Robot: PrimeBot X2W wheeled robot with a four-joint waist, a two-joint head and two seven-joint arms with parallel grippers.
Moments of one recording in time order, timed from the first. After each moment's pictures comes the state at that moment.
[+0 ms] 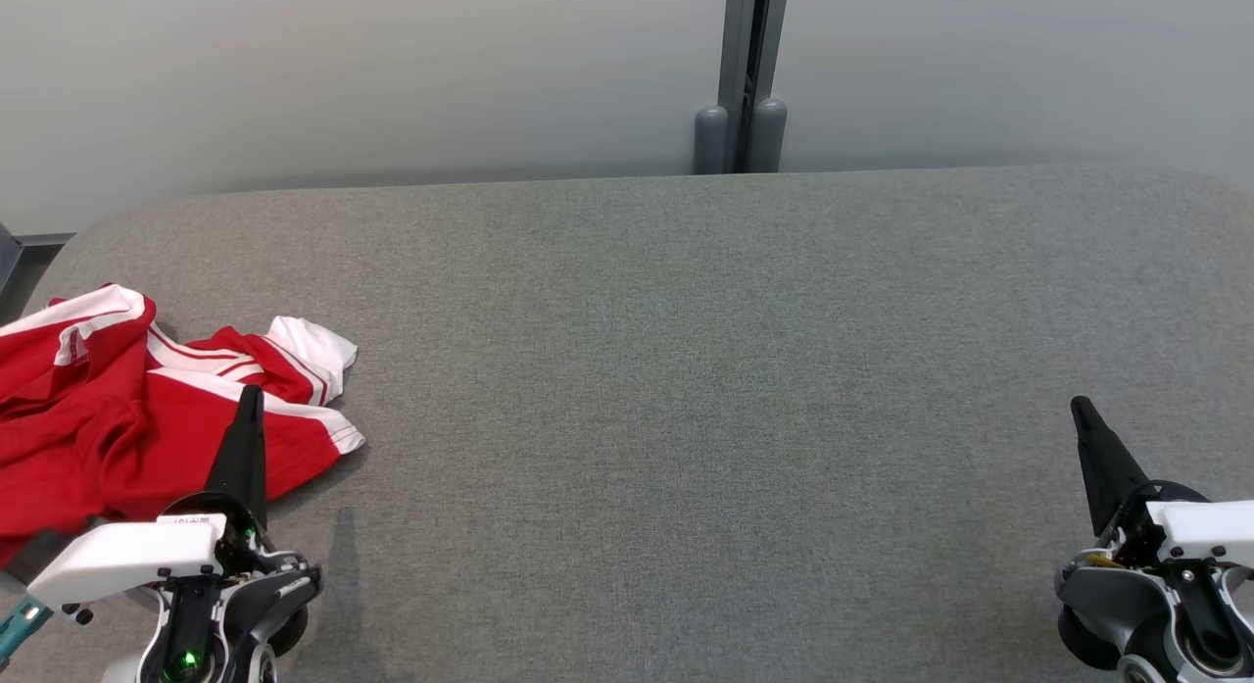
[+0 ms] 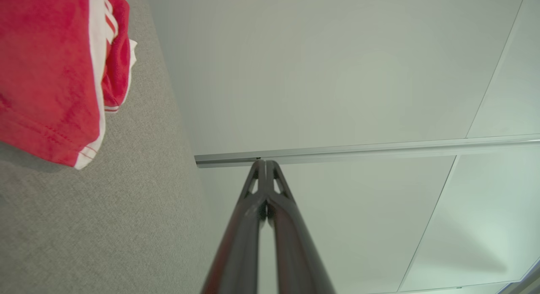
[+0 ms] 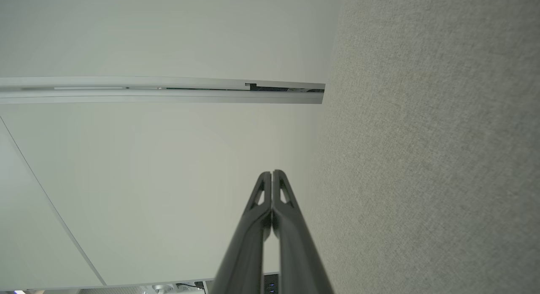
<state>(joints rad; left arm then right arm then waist) -0.14 0.05 0.12 0.18 -1.61 -0.03 0.11 -0.18 -0.40 0.35 0.18 2.02 0.13 -0.26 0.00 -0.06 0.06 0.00</state>
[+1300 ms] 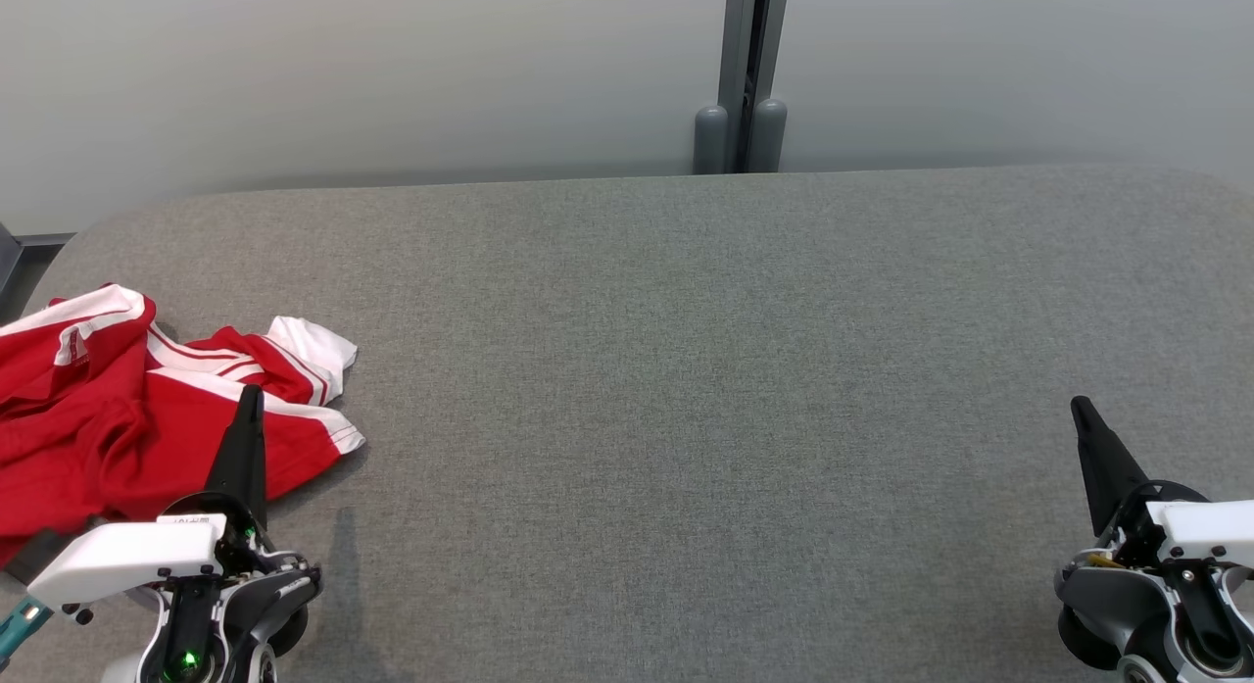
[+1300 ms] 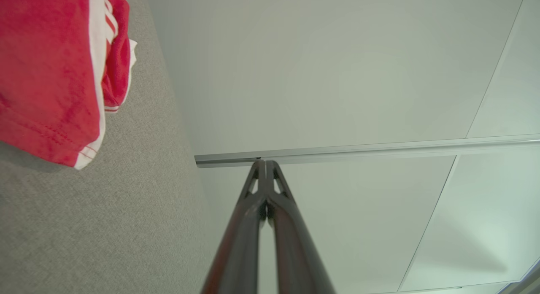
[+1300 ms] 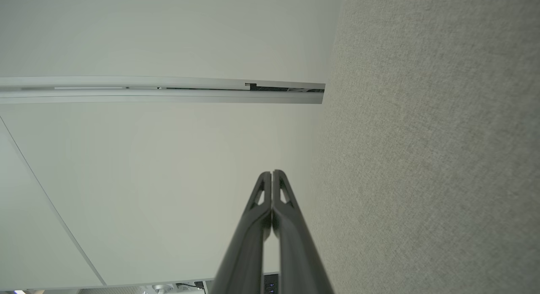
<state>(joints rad) -0.14 0.05 0.12 0.18 -1.61 -0.03 0.11 -0.18 -0.40 0.35 0.18 2.02 0.13 -0.26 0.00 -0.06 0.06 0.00</state>
